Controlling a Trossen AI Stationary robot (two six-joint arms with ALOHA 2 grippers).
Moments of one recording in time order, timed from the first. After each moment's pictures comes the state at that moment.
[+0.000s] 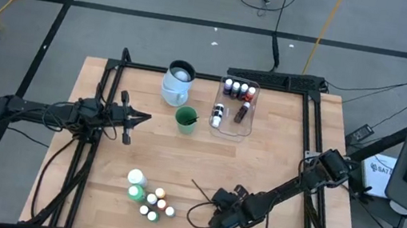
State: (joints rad) left arm 0.05 0.32 0.12 0.18 -0.19 0.21; right arm 0.60 1.98 1.13 -0.61 0.28 1.14
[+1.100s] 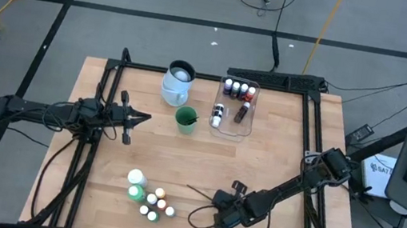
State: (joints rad) left arm 0.05 0.32 0.12 0.18 -0.19 0.21; right arm 0.60 1.97 1.13 -0.52 0.24 0.92
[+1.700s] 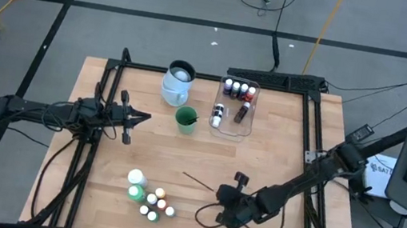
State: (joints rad) left arm 0.05 0.32 0.12 0.20 -0.18 0.20; right arm 0.60 1.78 1.12 -0.45 0.55 0.78
